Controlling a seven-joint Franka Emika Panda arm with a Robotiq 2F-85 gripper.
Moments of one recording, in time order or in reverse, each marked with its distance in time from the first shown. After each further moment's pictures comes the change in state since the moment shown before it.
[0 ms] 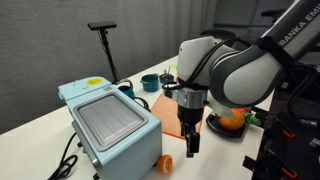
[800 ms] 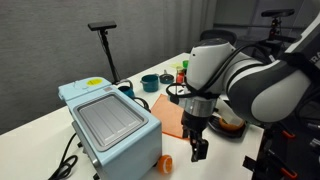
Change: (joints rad) arm 0.021 -0.033 0.012 -0.087 -0.124 0.118 0.029
